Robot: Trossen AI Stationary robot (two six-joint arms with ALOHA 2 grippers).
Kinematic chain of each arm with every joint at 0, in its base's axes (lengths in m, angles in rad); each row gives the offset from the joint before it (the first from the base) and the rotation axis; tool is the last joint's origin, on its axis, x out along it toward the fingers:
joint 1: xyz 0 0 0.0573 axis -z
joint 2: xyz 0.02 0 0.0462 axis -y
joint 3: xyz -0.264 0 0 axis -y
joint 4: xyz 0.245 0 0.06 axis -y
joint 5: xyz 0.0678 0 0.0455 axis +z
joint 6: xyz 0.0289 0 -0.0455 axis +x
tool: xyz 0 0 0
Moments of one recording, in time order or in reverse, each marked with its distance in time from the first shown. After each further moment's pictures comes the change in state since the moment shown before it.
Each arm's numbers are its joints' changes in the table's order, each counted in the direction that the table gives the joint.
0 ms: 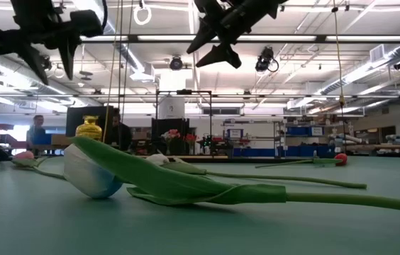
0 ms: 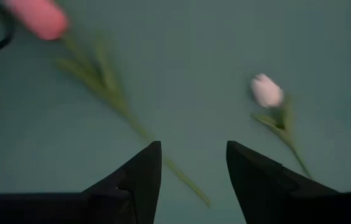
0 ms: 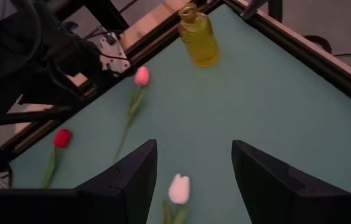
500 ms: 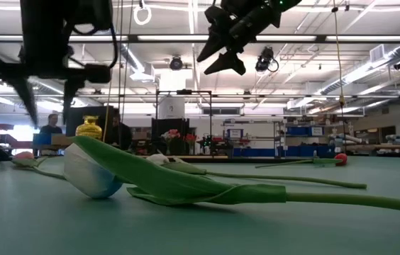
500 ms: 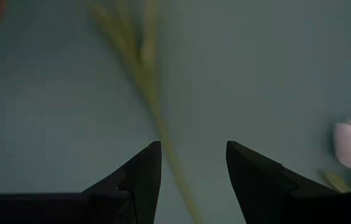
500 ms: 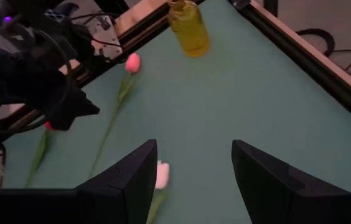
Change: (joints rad) left arm 0.021 -0.277 -0.098 0.110 -0.046 -0.346; right arm 0.106 0.000 0.000 -0.061 0.125 -0.125
